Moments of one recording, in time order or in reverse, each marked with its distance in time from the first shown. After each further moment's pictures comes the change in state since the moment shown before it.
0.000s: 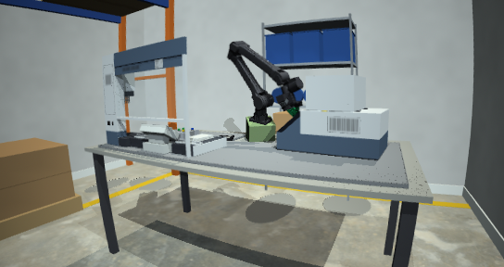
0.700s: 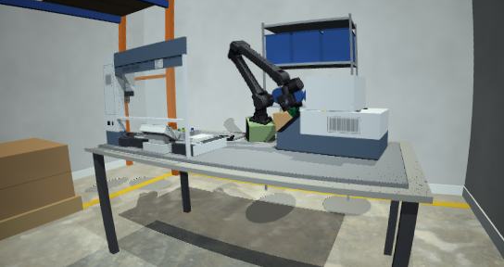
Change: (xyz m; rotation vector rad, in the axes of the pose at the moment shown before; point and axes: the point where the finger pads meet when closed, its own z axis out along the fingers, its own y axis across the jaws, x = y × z) arm 0.001 -0.002 0.003 0.012 0.003 -0.001
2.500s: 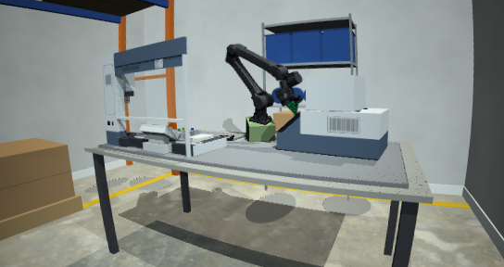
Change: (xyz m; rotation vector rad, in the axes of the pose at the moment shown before) arm -0.005 0.008 -0.031 -0.016 -0.004 0.003
